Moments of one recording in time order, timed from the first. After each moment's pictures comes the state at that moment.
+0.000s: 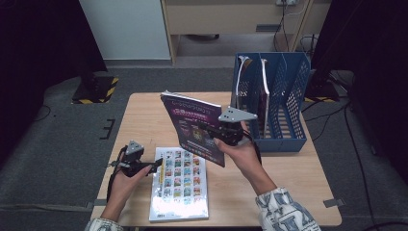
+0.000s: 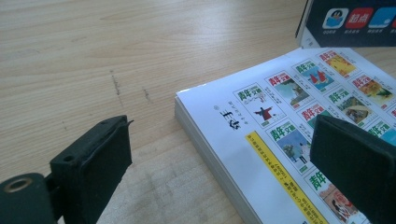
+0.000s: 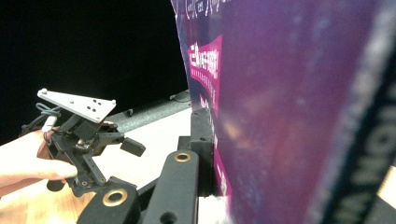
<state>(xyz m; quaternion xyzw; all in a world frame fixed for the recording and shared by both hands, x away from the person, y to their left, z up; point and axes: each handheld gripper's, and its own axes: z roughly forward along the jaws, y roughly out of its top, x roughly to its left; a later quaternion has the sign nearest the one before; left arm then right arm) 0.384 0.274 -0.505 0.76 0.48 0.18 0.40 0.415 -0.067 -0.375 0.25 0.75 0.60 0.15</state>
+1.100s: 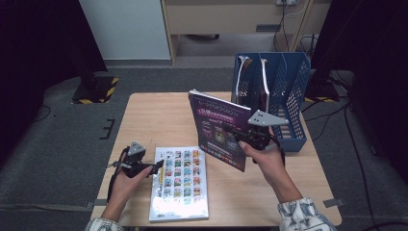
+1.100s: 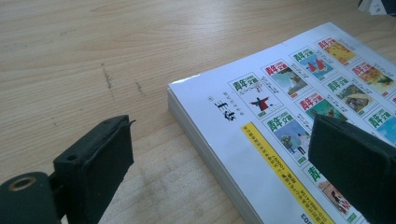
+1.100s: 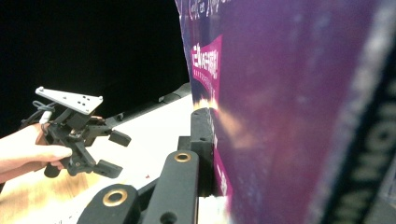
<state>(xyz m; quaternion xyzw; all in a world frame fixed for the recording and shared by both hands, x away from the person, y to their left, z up) 0.384 0.271 -0.508 0.78 0.47 0.18 0.38 0.401 -0.135 -0.376 0.28 0.73 0.60 0.16</state>
